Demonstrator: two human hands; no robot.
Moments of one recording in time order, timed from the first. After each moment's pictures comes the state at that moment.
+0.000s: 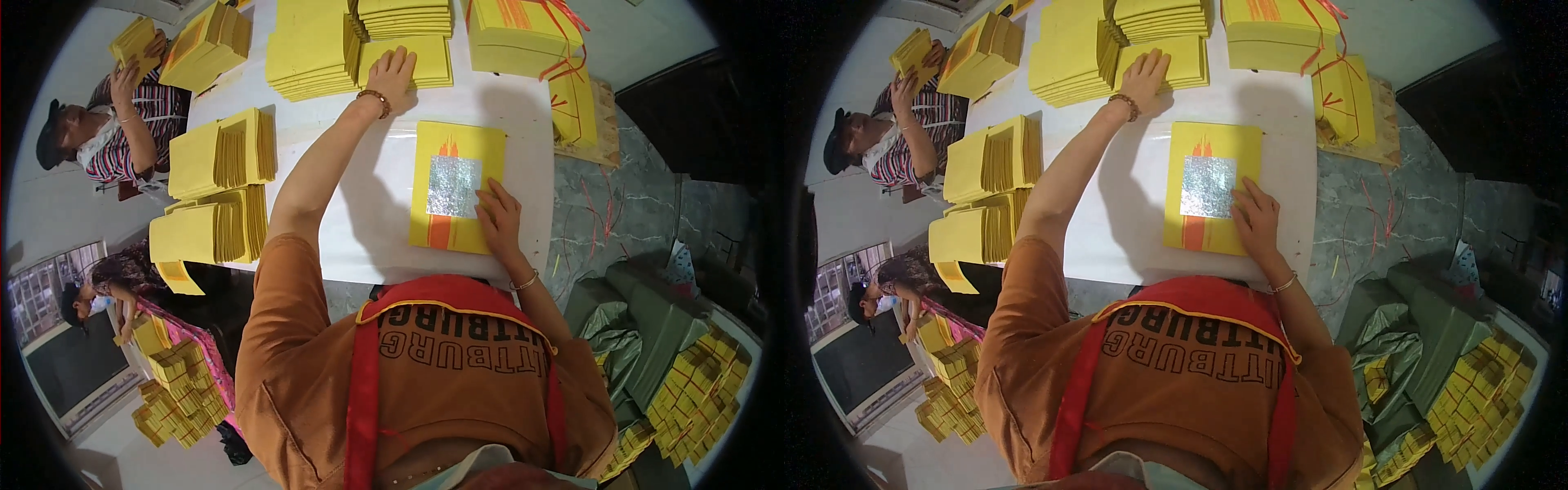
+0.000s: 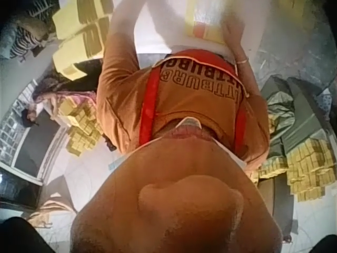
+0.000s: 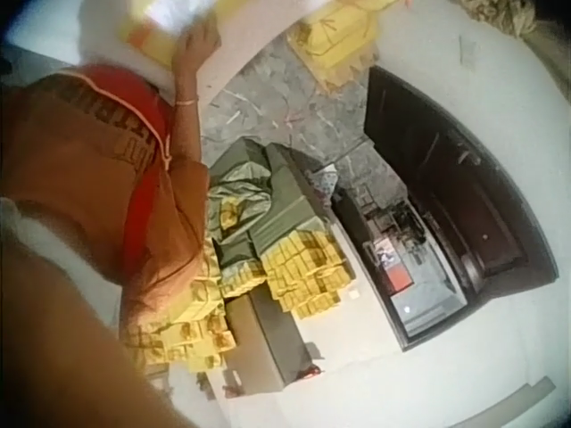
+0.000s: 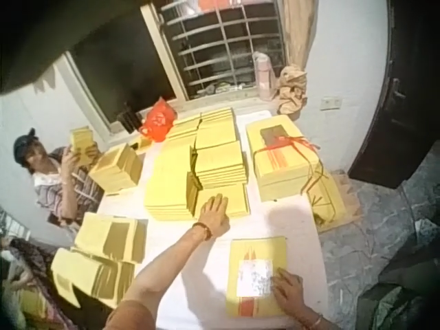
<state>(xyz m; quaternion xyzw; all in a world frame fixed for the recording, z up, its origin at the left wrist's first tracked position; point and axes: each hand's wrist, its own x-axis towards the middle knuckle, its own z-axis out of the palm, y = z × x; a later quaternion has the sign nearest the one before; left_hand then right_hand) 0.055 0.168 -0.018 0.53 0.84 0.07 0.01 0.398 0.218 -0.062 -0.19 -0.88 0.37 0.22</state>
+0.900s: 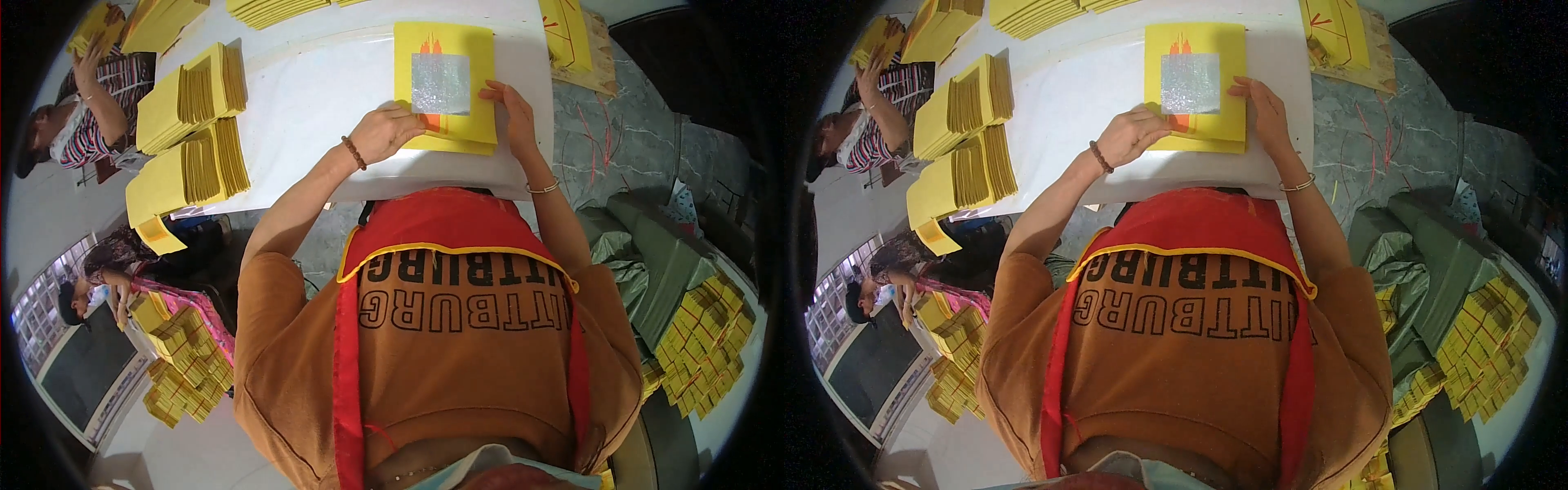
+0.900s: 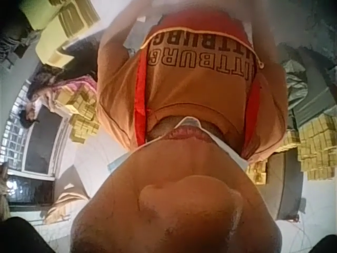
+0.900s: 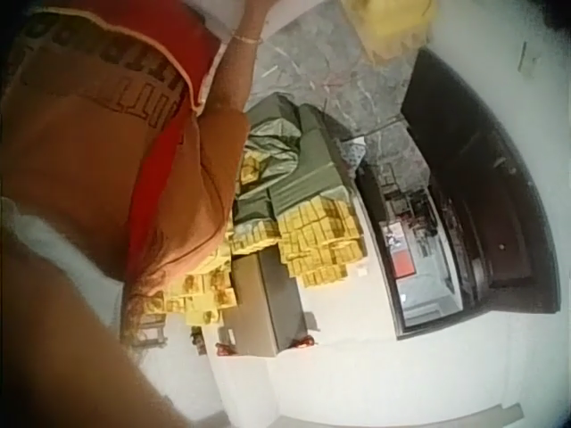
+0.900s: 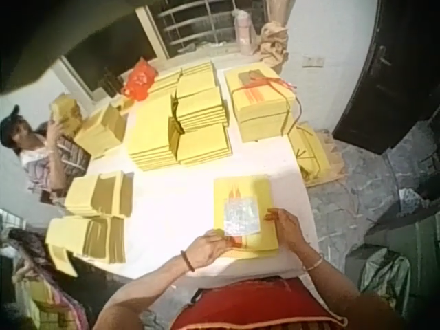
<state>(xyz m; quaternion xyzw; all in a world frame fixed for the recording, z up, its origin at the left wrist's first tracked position) 0.239 0.030 -0.014 0.66 0.67 0.29 0.18 0.407 0.237 -0.056 -0.26 -0.64 0.71 0.18</state>
